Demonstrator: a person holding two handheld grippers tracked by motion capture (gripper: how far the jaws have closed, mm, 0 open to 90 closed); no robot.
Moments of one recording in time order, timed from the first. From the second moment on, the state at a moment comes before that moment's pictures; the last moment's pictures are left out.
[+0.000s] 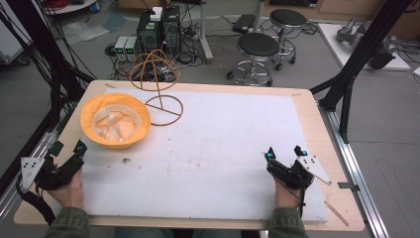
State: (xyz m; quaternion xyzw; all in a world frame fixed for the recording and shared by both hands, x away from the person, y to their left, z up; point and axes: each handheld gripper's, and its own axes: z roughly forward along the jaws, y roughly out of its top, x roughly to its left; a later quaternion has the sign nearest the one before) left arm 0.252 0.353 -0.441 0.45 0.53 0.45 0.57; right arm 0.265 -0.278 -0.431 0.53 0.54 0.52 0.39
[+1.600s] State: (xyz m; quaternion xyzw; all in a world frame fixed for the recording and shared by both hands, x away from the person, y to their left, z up) left arm 0.306 0.350 -0.388 0.50 0.54 0.42 0.53; right arm 0.267 -0.278 -0.432 0.54 0.54 0.53 0.37
